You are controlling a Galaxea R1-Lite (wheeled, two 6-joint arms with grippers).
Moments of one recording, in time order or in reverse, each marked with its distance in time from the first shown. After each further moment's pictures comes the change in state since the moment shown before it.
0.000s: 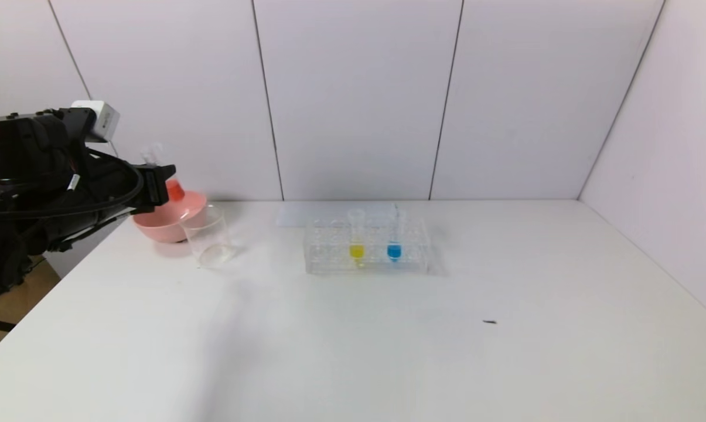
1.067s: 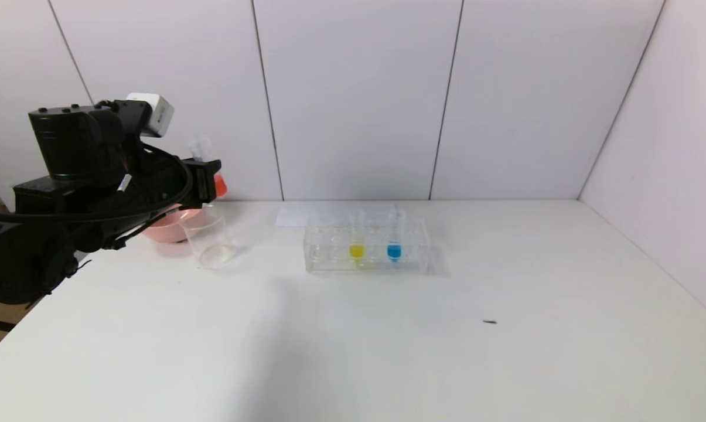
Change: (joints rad) left arm -0.208 0.018 -0.041 -0.003 0.117 0.002; right arm 0.000 0.000 0.000 0.000 0.000 0.000
